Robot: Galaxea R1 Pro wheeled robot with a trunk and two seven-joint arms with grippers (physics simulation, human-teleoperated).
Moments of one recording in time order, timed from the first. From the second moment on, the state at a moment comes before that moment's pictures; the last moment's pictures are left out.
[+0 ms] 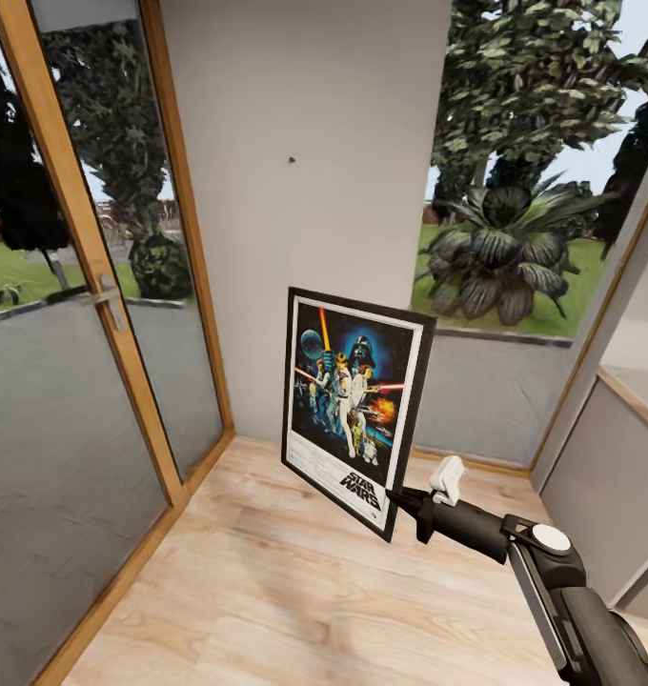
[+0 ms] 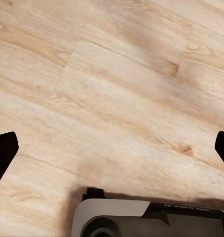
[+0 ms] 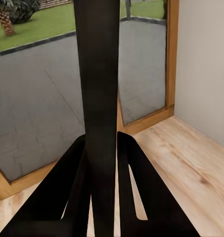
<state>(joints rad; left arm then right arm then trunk) 0.04 0.05 0.30 -0.60 0.00 -0.15 -0.27 -0.30 -0.11 -0.05 -1.47 -0.03 0.34 0.94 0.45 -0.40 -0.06</state>
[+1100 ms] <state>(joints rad) 0.04 0.05 0.30 -0.60 0.00 -0.15 -0.27 -0.30 -0.11 -0.05 -1.47 -0.03 0.34 0.94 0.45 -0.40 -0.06</state>
